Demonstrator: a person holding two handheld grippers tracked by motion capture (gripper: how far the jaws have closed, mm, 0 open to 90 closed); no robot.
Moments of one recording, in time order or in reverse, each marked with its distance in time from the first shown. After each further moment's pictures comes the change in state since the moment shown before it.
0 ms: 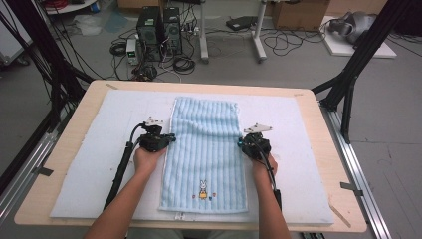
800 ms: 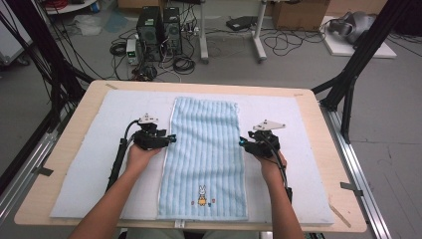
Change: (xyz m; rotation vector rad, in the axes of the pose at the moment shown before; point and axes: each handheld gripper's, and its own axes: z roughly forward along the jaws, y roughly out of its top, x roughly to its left) left arm 0.010 0.004 -0.015 0.017 -0.124 0.057; right arm -0.012 0.007 -0.035 -0.066 0.095 -0.035
